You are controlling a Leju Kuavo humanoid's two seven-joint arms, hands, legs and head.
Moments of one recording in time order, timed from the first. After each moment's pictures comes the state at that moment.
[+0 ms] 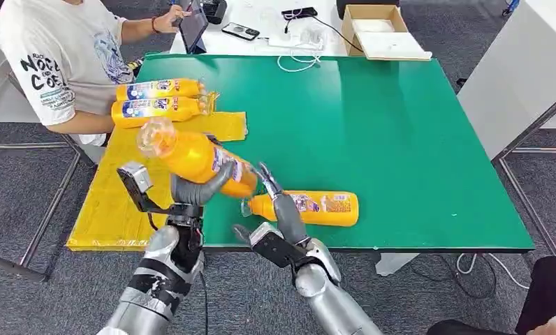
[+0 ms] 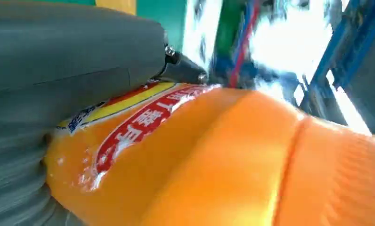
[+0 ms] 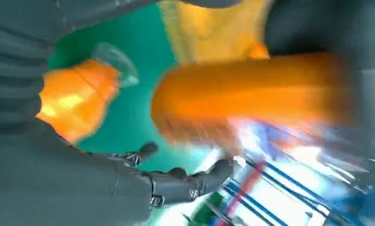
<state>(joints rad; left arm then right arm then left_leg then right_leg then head) -0.41 -0.26 -0.19 -1.09 0.15 0.03 -0.60 -0.29 0.23 0.44 -1.05 0.34 -0.24 -0.64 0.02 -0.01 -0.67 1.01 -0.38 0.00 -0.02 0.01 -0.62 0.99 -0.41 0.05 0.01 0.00</state>
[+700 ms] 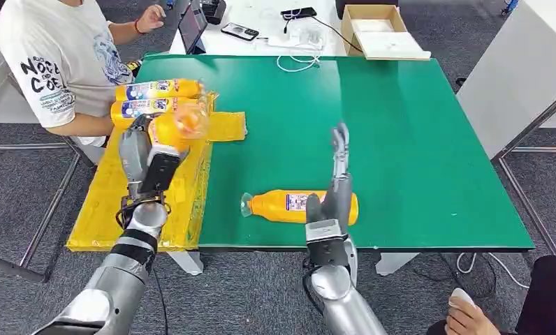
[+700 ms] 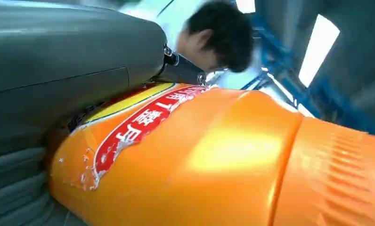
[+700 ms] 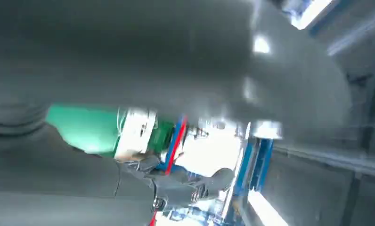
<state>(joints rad) -0.59 -0.16 -0.01 -0.84 -0.79 0.69 -0.60 -0.19 0.22 0.41 -1.43 0.13 -0.56 -0.70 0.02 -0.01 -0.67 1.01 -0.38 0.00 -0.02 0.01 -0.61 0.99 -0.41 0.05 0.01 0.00</state>
